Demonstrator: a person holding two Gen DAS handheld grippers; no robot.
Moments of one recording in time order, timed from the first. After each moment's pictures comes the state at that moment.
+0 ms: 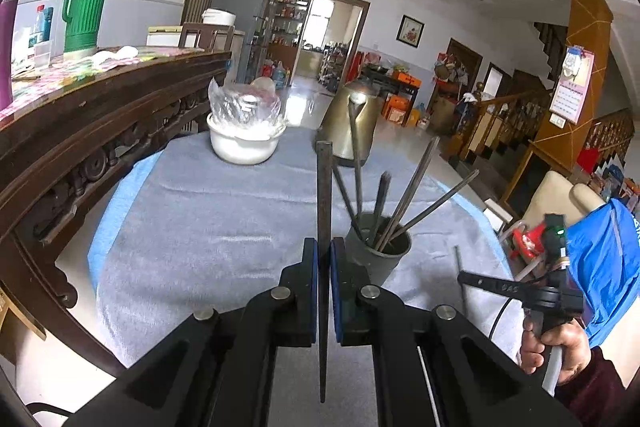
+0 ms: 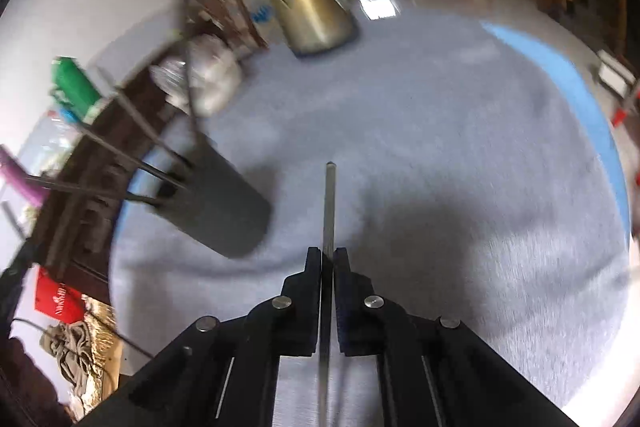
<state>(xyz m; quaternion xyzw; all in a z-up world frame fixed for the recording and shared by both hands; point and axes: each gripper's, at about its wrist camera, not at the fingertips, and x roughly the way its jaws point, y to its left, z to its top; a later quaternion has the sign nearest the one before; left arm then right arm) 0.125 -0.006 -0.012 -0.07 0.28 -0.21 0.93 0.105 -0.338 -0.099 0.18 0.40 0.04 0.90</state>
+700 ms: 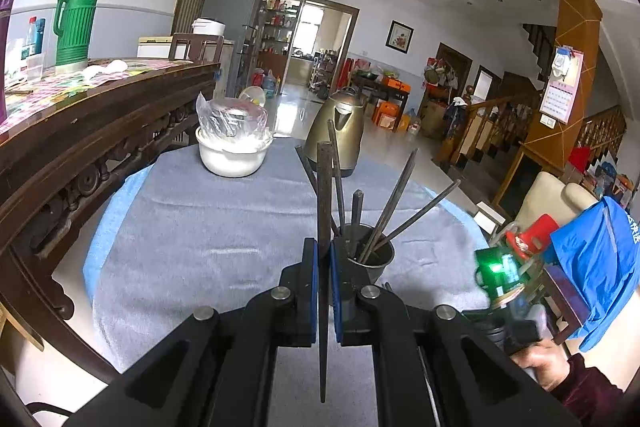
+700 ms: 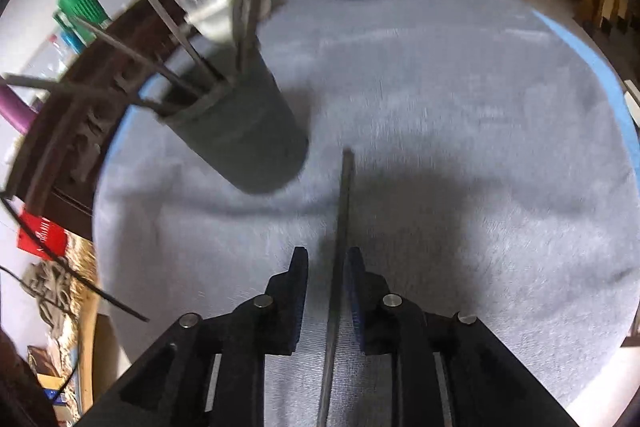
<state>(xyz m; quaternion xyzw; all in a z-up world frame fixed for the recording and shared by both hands) 0.120 -0.013 -0.001 -0.07 0.27 -0.22 0.93 0.135 -0.287 -0.156 0.11 0.54 0.04 0.83</state>
